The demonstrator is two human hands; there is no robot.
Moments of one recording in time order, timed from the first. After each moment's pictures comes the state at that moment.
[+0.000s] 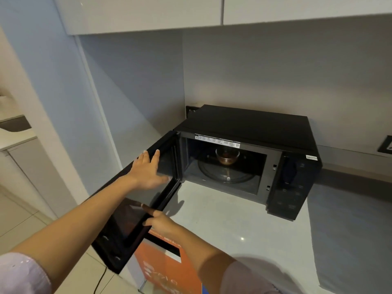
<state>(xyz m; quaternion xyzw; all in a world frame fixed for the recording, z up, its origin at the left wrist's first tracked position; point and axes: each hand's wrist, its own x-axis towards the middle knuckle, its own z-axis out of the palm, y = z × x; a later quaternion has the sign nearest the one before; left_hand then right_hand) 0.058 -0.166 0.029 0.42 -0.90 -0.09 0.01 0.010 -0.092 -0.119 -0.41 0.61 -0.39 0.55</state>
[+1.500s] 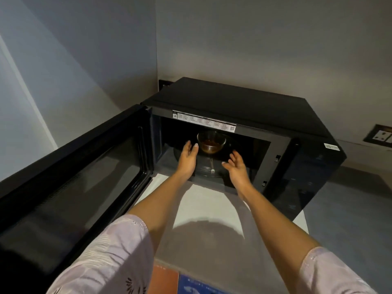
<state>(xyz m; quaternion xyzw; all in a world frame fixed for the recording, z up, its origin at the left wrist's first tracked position) -0.187 -0.204 -0.131 0.30 -0.62 -0.66 0.30 -0.286 -0.076 -0.137 -0.24 0.69 -0.65 0.23</state>
